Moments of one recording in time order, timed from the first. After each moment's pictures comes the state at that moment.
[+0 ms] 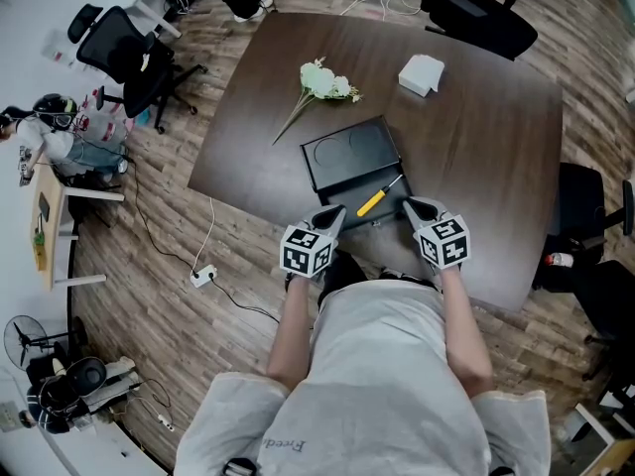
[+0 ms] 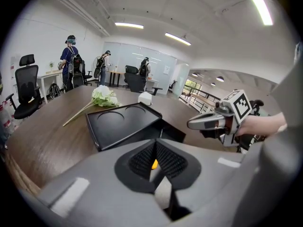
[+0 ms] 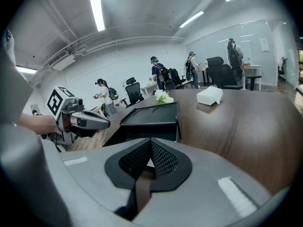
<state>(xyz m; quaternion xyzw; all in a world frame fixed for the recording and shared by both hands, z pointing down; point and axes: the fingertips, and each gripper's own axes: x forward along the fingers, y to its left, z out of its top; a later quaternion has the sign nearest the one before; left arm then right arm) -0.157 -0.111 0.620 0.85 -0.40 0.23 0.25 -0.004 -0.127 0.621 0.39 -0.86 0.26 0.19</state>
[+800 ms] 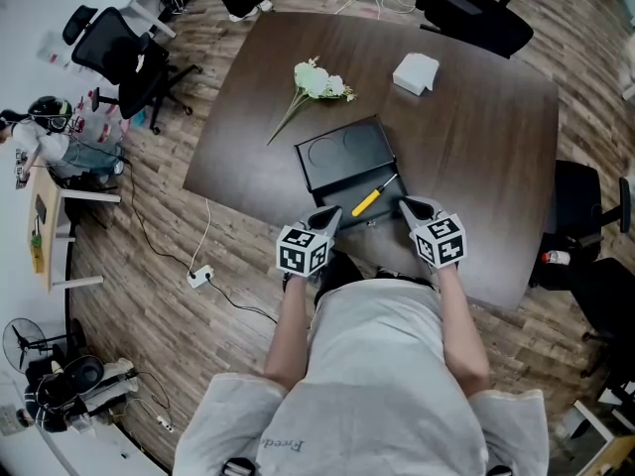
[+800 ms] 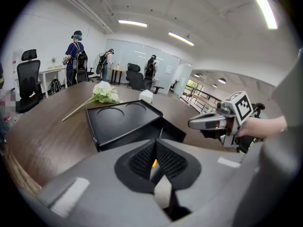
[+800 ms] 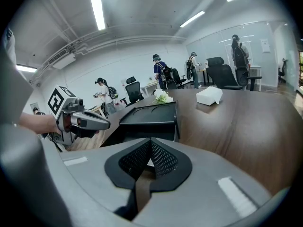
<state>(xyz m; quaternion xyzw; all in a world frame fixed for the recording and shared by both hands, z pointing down) -0.155 -0.110 0.629 0.84 -0.41 0.23 0.28 -0.001 -0.127 0.624 0.39 -0.86 0.26 0.19</state>
